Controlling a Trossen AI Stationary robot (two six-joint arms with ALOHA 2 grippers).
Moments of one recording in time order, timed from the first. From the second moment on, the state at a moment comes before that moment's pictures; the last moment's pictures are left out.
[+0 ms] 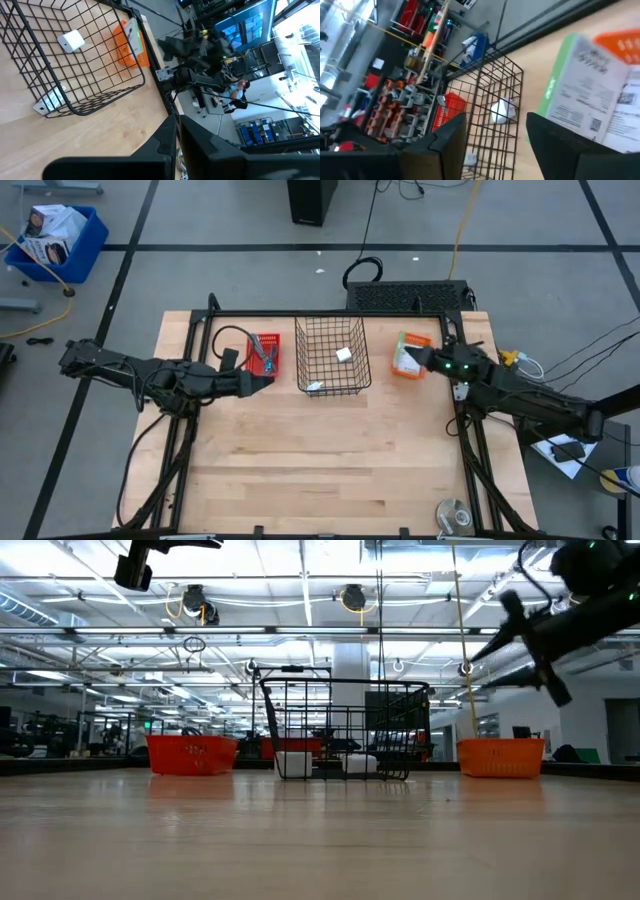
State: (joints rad) left arm -0.24 0.89 0.79 -0.20 -0.45 -1.26; right arm -0.46 0.38 0.25 -0.19 0.18 1.13
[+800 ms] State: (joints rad) left arm -0.24 0.89 0.79 -0.24 -0.45 -1.24; right arm -0.44 0.78 0.44 0.01 -0.03 0.77
